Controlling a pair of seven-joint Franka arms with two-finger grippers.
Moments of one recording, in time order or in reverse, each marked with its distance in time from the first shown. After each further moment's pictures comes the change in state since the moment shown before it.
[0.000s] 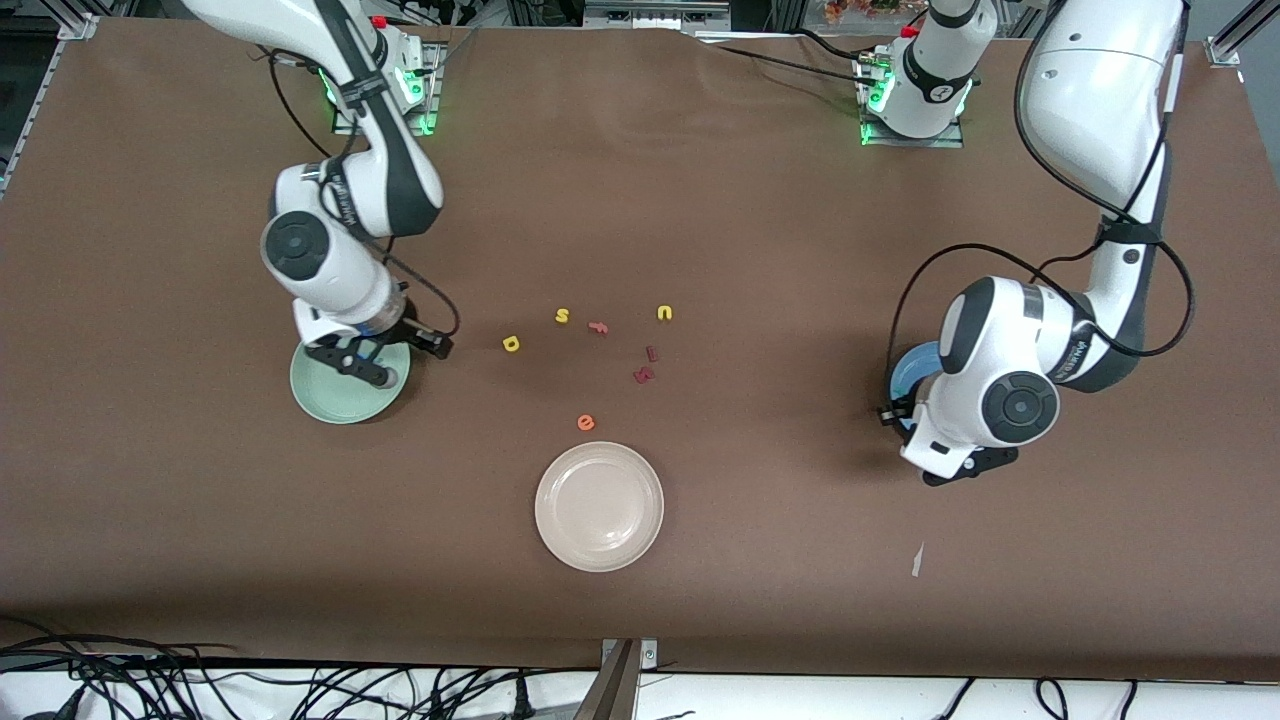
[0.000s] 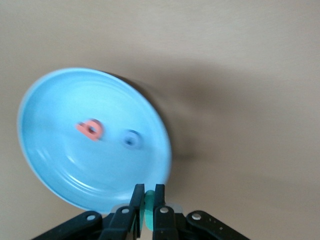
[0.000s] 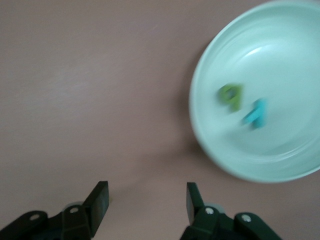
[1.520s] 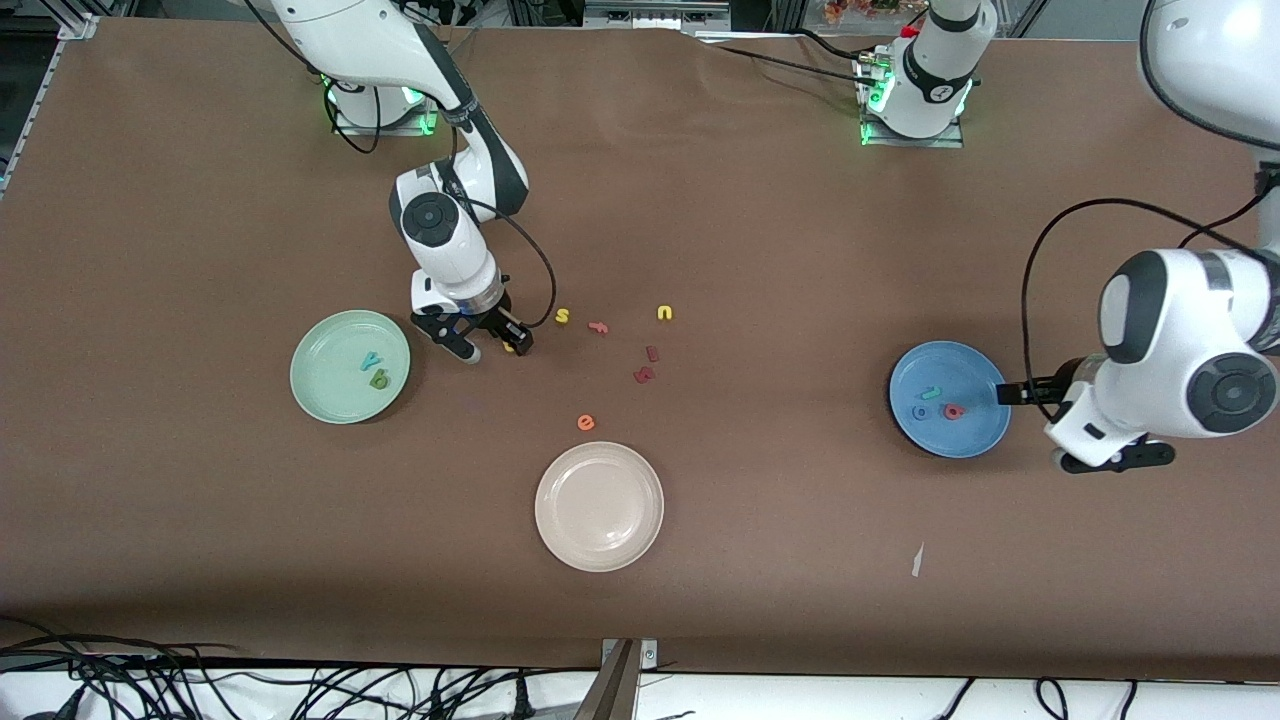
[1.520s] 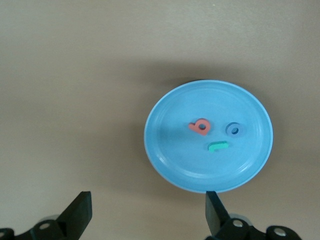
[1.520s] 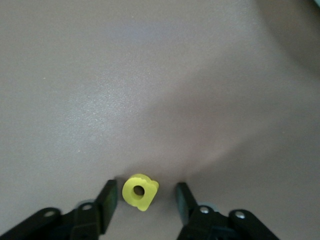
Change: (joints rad) left arm 0.190 -0.151 -0.003 0.025 0.058 -0.168 0.284; right arm 0.070 0.152 0.110 -0.120 0.000 0.407 0.342
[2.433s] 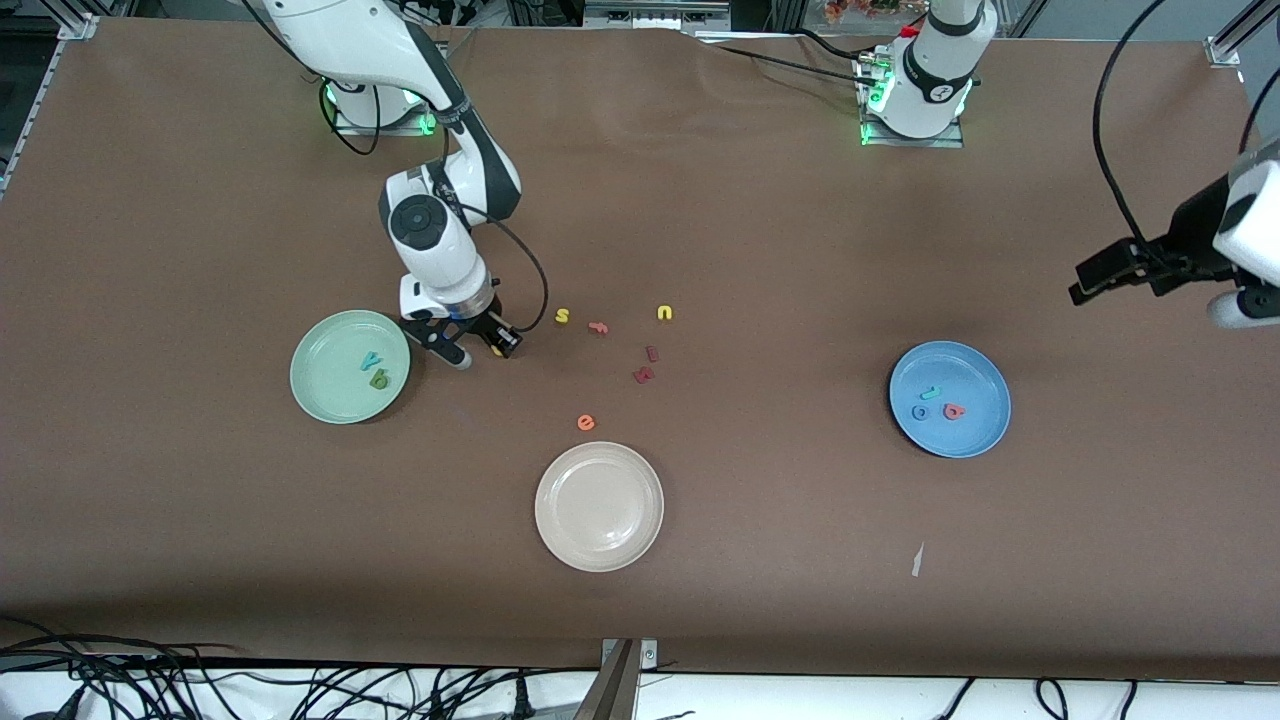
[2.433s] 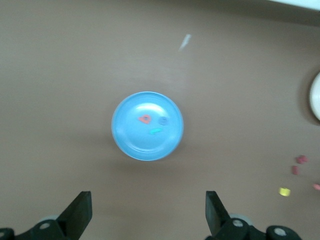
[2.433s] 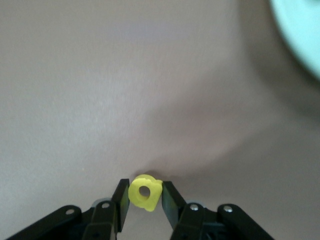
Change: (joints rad) left arm -0.001 -0.441 -0.021 -0.072 -0.228 -0.063 0.002; right arm 0.001 -0.034 -0.053 0.029 0.000 -0.092 -0.077
